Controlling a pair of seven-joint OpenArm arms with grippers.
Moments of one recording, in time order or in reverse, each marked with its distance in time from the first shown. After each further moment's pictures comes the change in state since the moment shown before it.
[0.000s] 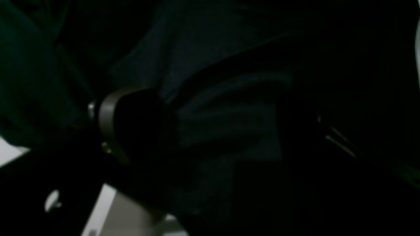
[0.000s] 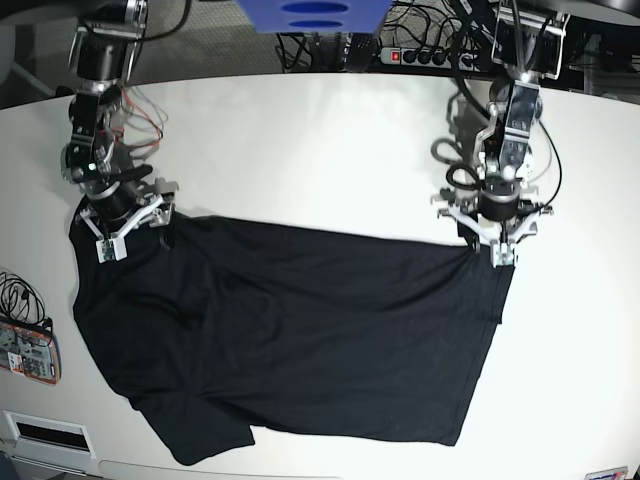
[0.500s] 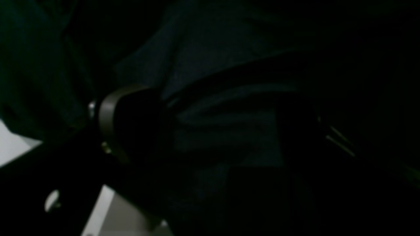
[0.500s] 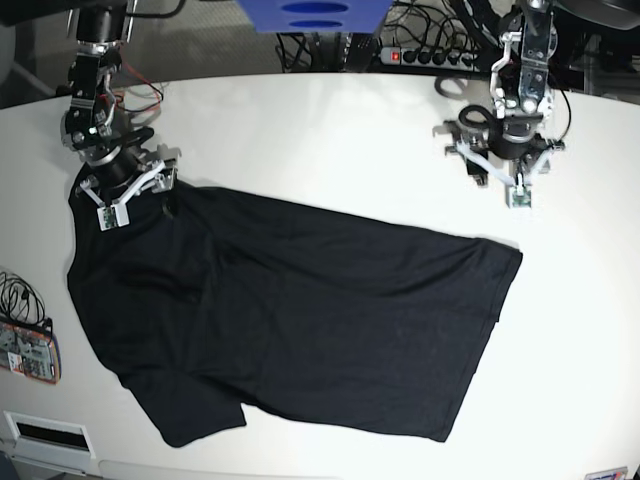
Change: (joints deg) left arm 15.6 0.4 -9.5 24.3 -0.9 -1.0 16.2; right arm -9.4 0.3 0.2 7.8 1.0 0.0 0.7
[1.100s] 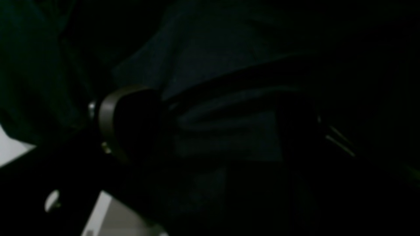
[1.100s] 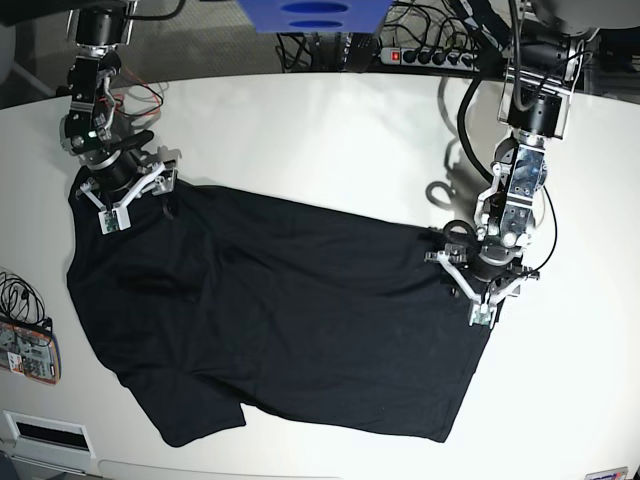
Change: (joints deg) left arm -33.1 -2.4 14.5 -33.9 0.7 -8.2 -9.1; right arm 0.4 0.0 0.0 0.3 -0.2 0.0 -2.0
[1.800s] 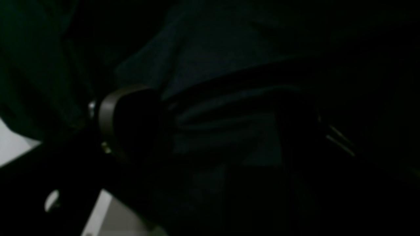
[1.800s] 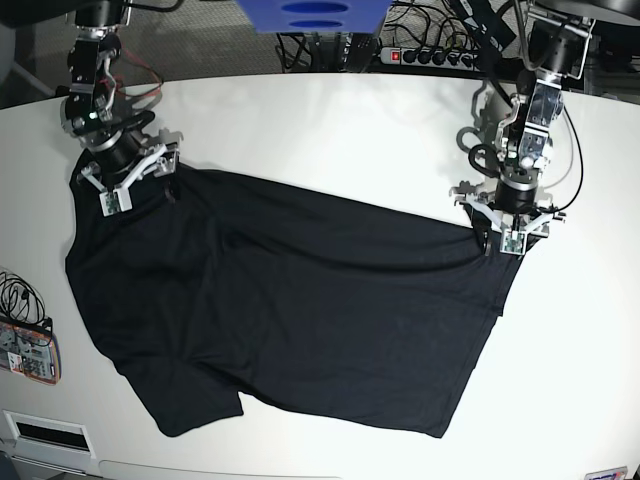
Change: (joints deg) left arm 18.2 -5.1 -1.2 -2.1 -1.1 2.0 -27.7; right arm -6.6 0.3 0.0 3.3 0.4 0.1 3.5
